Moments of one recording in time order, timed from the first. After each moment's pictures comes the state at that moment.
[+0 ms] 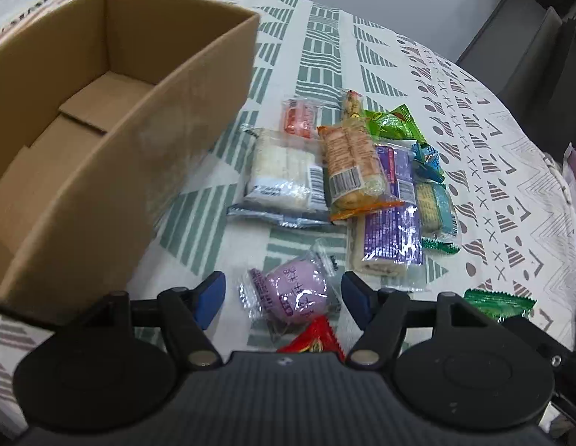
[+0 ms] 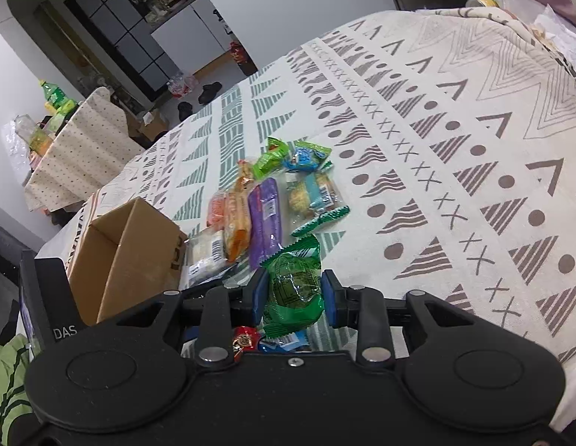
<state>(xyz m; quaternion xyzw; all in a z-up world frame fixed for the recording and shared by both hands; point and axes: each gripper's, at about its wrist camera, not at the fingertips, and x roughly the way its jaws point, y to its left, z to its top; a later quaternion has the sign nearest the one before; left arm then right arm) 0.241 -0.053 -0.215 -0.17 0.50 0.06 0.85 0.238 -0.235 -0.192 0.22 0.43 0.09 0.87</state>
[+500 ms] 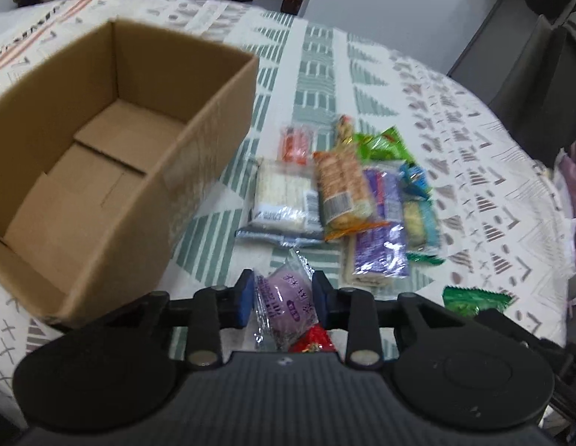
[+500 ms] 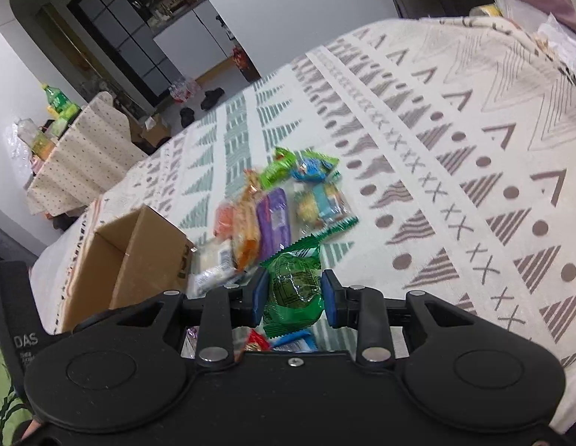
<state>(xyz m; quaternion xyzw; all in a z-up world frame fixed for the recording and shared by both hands) 0.229 -0.043 -0.182 -0.17 0.48 0.05 0.86 0.236 -0.229 -0.178 0.22 0.41 0.10 0.88</state>
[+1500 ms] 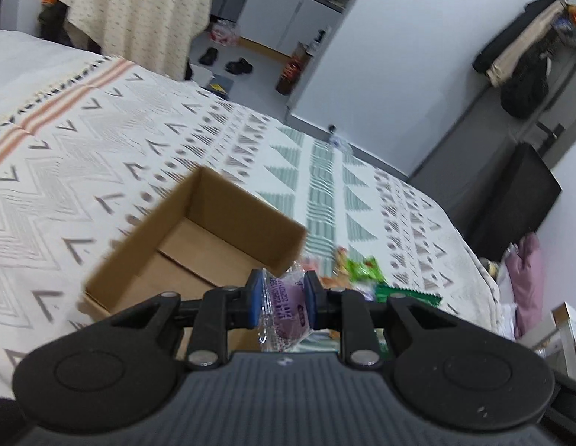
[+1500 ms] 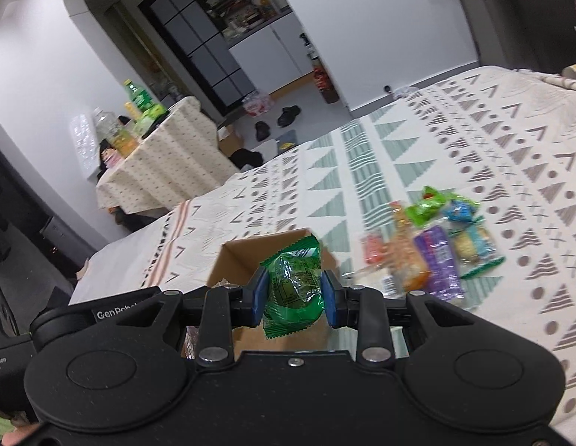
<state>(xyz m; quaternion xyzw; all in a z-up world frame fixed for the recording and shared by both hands) 0.185 0.073 -0.065 -0.24 0.37 0.05 0.89 0.233 -0.119 -0.096 0.21 0.36 0.19 0.89</state>
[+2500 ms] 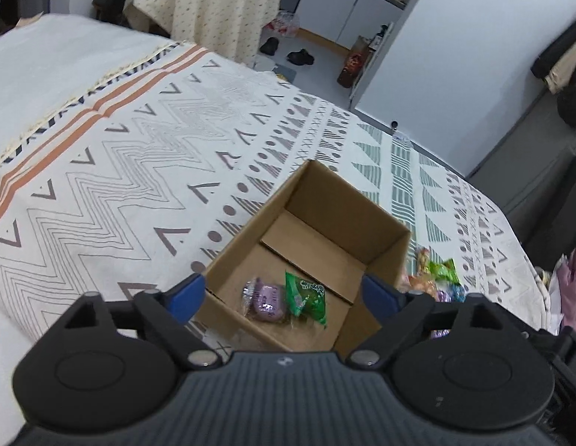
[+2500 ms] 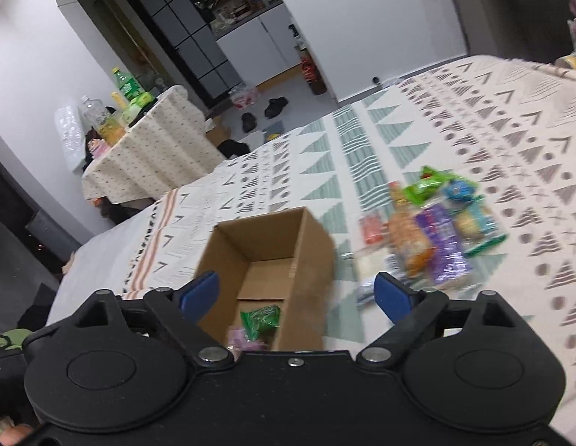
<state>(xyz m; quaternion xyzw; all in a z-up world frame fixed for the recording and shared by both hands) 0.159 0.132 -0.080 -0.23 0.40 0.12 0.88 0.217 -0.106 -0.105 0.20 0.37 0.16 0.89</state>
